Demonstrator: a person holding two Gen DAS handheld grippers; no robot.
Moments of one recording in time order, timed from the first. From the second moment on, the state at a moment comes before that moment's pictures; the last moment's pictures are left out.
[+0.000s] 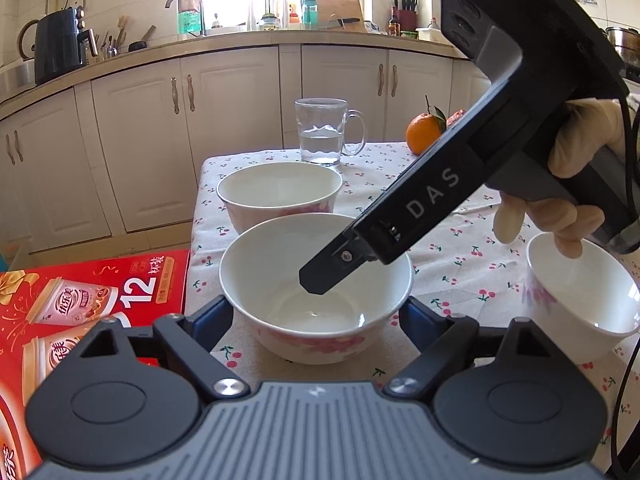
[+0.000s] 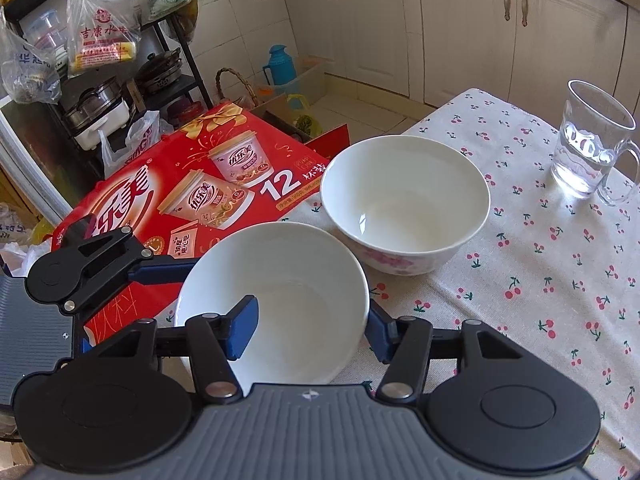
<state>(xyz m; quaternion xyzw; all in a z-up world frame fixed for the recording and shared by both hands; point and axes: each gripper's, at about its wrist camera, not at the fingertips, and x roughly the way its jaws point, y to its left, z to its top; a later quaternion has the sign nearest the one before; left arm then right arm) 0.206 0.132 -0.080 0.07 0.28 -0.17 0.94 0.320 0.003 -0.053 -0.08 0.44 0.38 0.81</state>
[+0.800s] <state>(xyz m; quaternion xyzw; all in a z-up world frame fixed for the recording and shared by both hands) 0.188 0.110 -0.058 0.09 0.28 -0.19 0.94 0.293 -0.024 -0.033 -0.05 0.43 0.38 0.82</state>
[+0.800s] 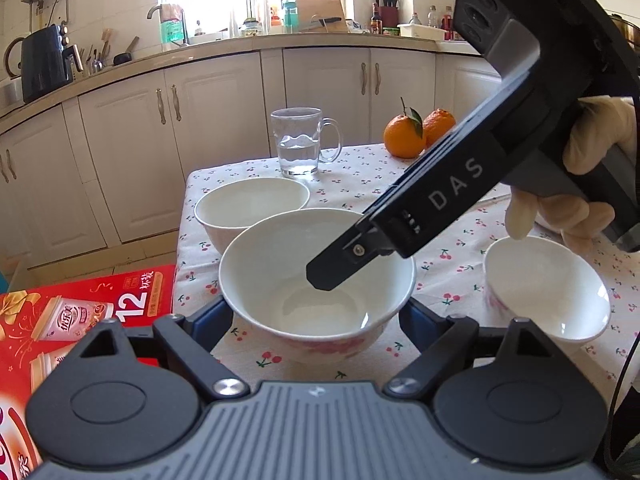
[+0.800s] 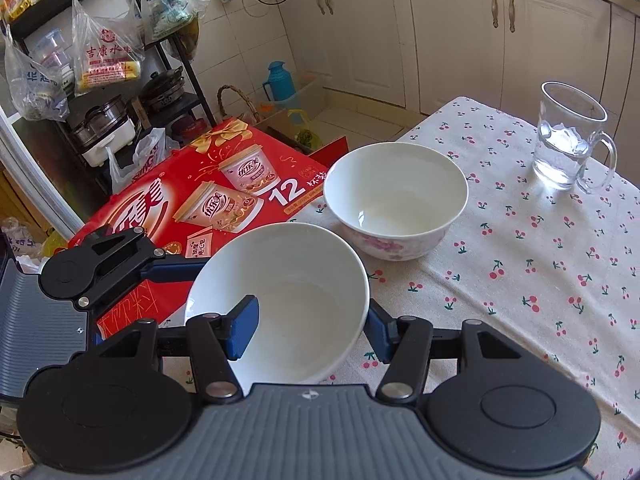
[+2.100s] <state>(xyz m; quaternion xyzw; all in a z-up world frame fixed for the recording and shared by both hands) 0.131 0.005 -0.038 0.11 0.29 -0.29 0.91 0.177 -0.157 -0.006 -0.04 0.40 0.31 0.86</state>
